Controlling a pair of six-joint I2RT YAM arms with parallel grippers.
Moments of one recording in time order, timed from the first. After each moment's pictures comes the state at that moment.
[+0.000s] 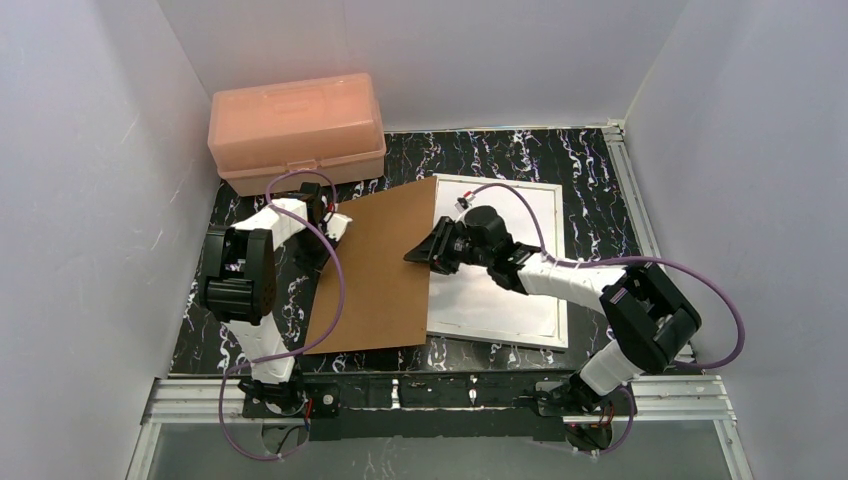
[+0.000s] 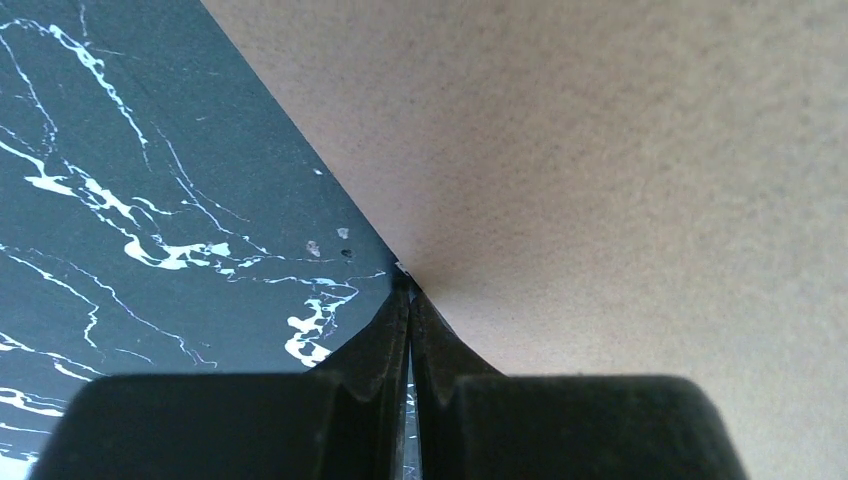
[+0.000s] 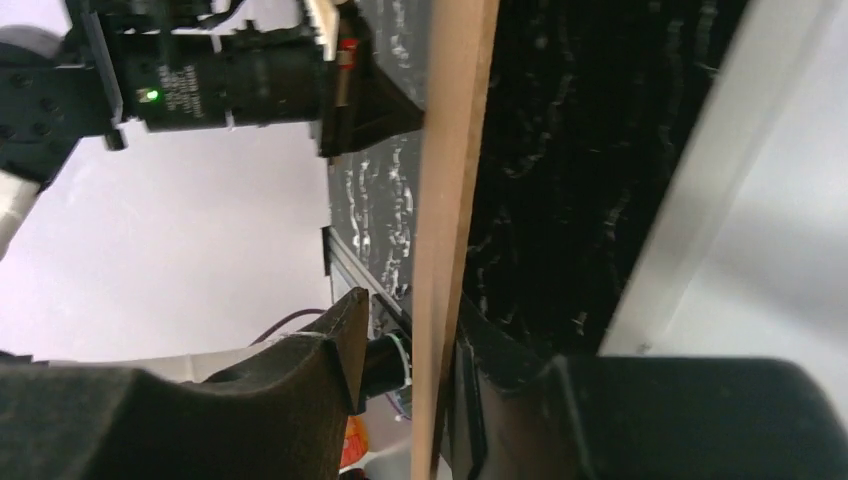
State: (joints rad) left arm -0.12 1.80 1.14 -0.88 0.02 0.40; right arm 0.77 1.53 0.80 0.27 -0.32 1.17
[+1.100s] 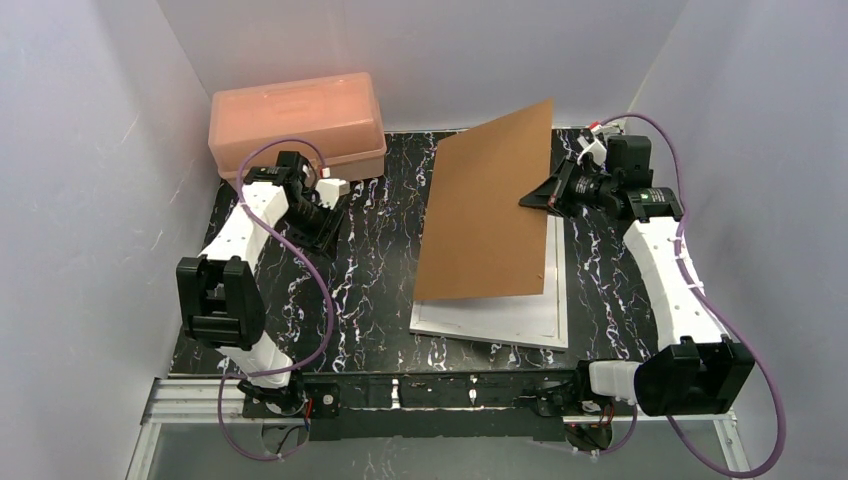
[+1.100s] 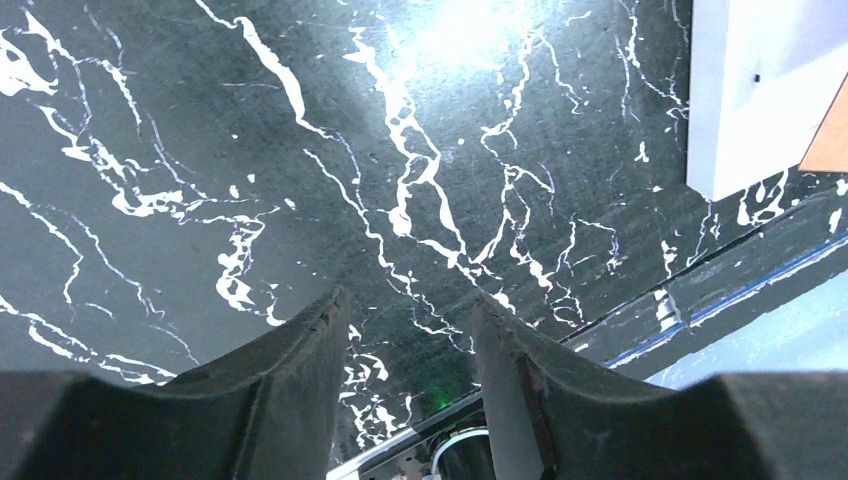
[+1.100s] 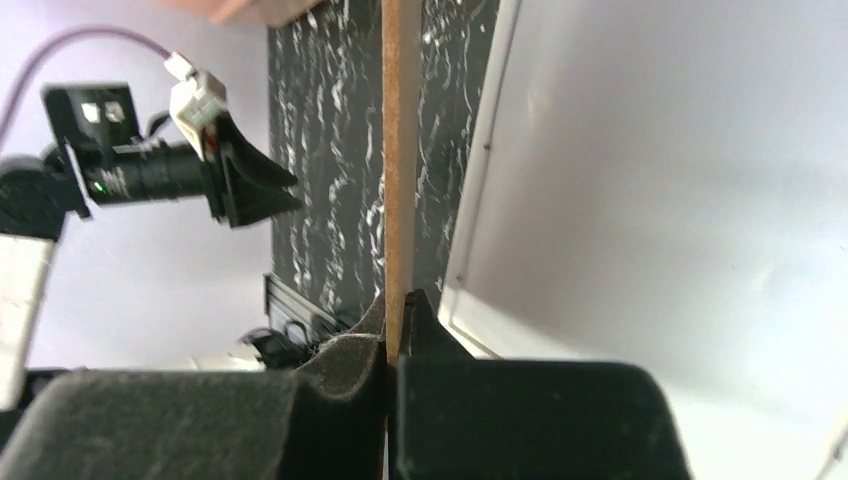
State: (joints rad) left arm -0.09 1.63 1.36 -1.14 0.32 0.36; right arm 0.09 1.26 1.25 -0.64 -0.68 0.62
